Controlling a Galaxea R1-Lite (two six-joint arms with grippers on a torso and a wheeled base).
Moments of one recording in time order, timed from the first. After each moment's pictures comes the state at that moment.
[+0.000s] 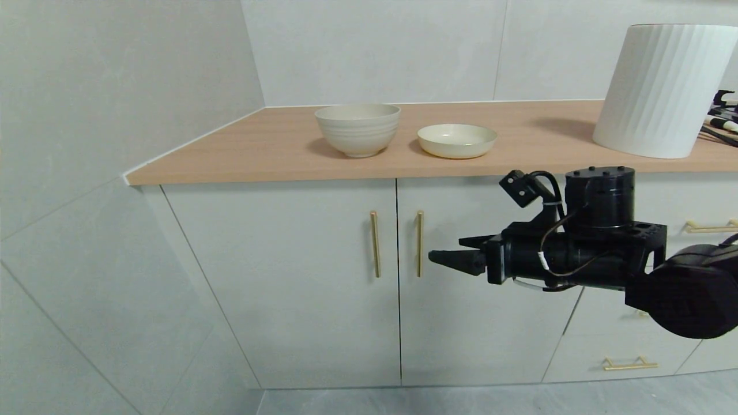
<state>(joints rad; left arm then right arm) 0.00 0.00 0.00 0.00 -0.03 0.01 0.51 1.81 -0.92 -0.61 0.46 0.18</state>
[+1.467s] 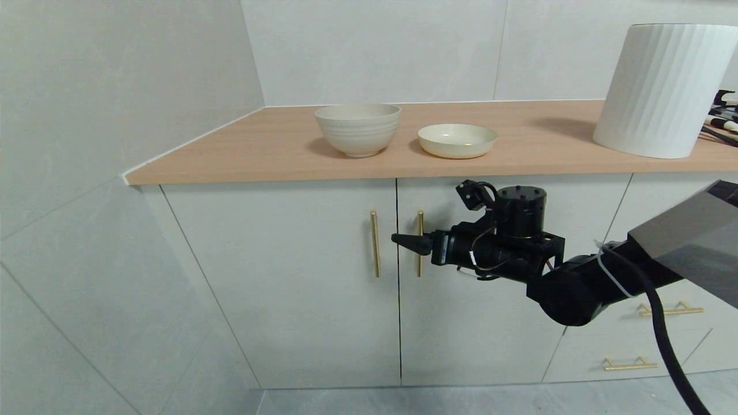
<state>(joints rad) 0.00 0.00 0.00 0.00 -0.03 0.01 0.54 2.14 -1.12 -0.88 0.38 0.39</state>
